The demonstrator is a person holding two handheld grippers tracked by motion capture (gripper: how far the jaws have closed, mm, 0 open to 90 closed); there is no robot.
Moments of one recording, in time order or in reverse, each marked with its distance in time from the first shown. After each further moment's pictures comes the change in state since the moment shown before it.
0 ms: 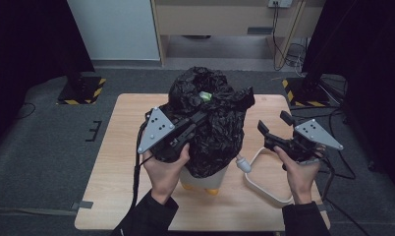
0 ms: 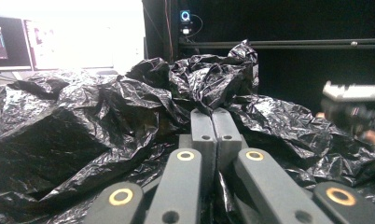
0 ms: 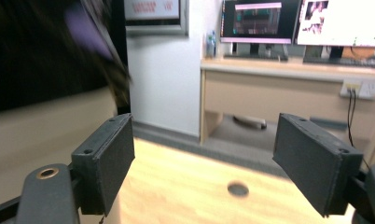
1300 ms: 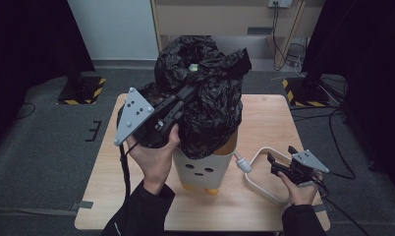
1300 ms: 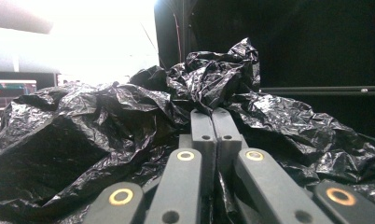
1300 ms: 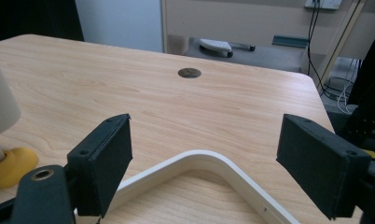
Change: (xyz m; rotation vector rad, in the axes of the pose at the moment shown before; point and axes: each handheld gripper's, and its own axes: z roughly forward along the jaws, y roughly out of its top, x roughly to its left) left arm 0.008 0.054 -0.015 -0.186 0.062 0.047; right arm -0.046 -0.132 -0.013 0.259 -0.150 0.009
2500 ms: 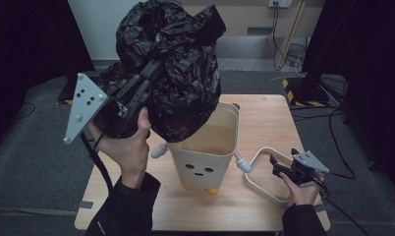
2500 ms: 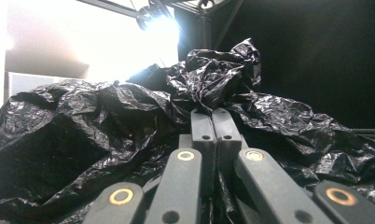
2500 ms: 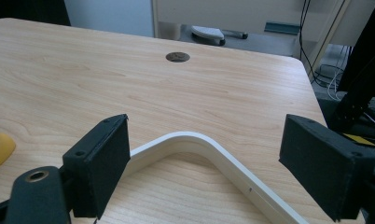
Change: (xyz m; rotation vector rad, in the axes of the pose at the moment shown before) left arm 0.022 0.047 -0.029 -0.155 0.096 0.035; right arm -0.009 -0.009 0.002 0.043 -0.036 -0.007
